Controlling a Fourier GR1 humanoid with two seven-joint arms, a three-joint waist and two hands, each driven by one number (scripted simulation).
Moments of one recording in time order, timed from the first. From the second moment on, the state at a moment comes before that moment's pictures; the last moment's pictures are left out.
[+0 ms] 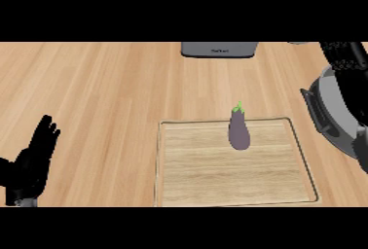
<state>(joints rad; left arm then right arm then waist) 0.08 0.35 0.00 -1.50 0.23 0.21 0.01 -0.43 -0.54 0.08 -1.61 -0.21 0.00 -0.13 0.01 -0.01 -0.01</state>
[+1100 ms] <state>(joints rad) -0.28 0.28 -0.06 -1.59 0.25 0.19 0.02 -0.60 -0.62 0.19 -0.84 -0.42 0.88 -0.20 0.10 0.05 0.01</state>
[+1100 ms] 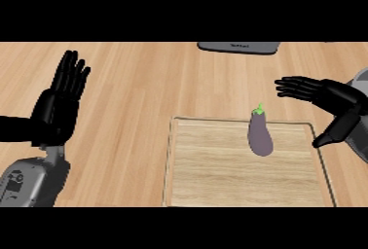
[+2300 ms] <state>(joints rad) -0.33 0.27 -0.04 -1.52 0.24 0.18 0.02 -0.86 -0.53 0.48 -0.68 -0.12 0.99 -0.19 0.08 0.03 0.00</state>
